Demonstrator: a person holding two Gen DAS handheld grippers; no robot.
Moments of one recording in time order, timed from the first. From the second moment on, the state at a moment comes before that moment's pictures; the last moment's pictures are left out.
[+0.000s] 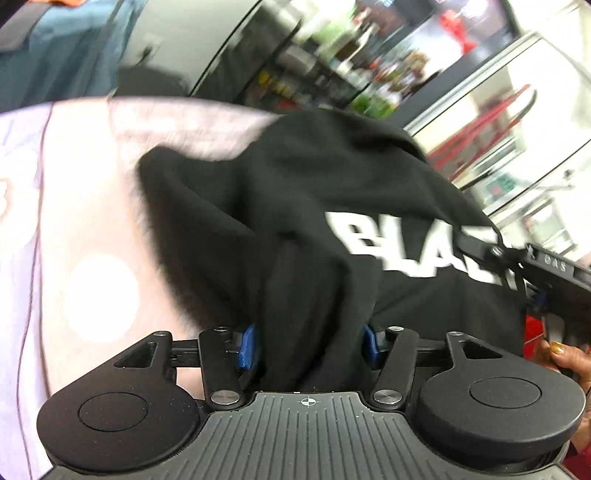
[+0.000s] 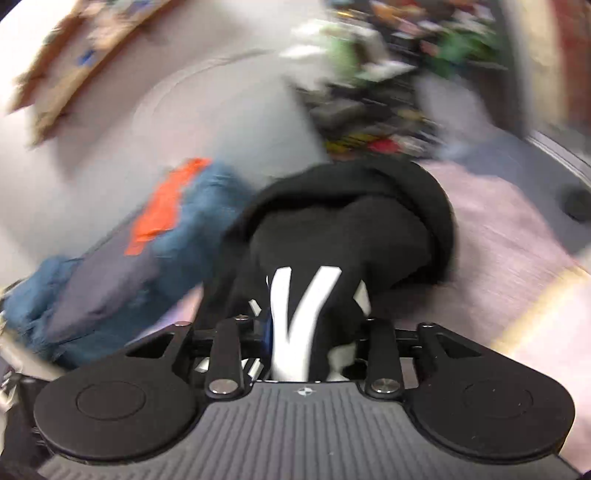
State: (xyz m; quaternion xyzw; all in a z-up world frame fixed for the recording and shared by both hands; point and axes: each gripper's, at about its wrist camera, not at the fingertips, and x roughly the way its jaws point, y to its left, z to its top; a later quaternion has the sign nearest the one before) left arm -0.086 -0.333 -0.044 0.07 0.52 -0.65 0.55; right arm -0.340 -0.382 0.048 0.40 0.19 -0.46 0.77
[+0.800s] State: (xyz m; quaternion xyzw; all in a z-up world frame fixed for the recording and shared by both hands) left arm -0.120 -0.279 -0.059 0.34 0.43 -0.58 0.61; right arm -0.375 -0.274 -0.032 0.40 0.37 -0.48 0.68
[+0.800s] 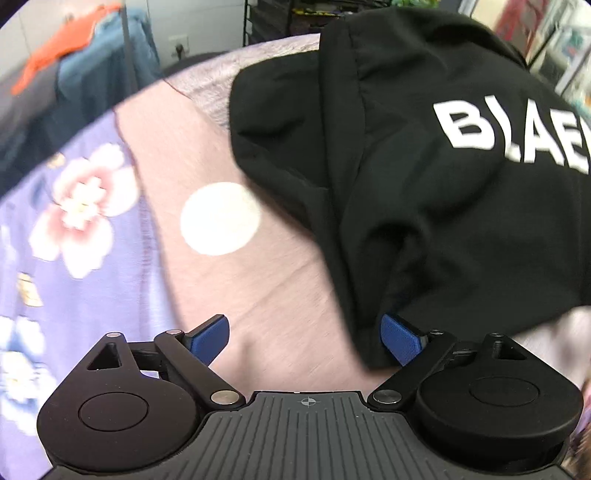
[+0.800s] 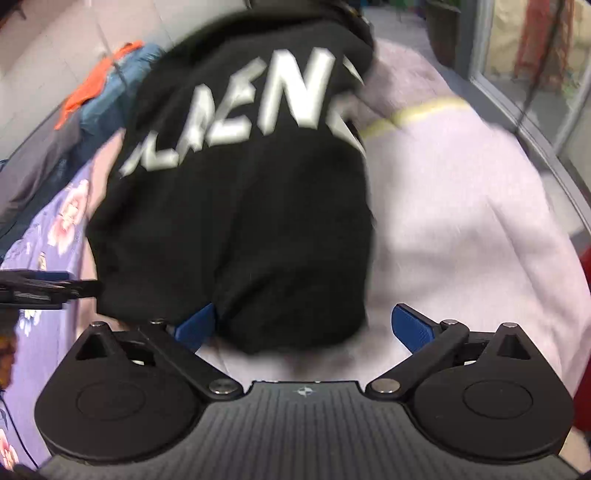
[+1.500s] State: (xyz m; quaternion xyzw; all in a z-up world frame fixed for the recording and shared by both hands) left arm -0.188 -0.267 0.043 0.42 0.35 -0.57 0.61; right arm -0.315 -0.294 0.052 0.27 0.45 -0.48 0.70
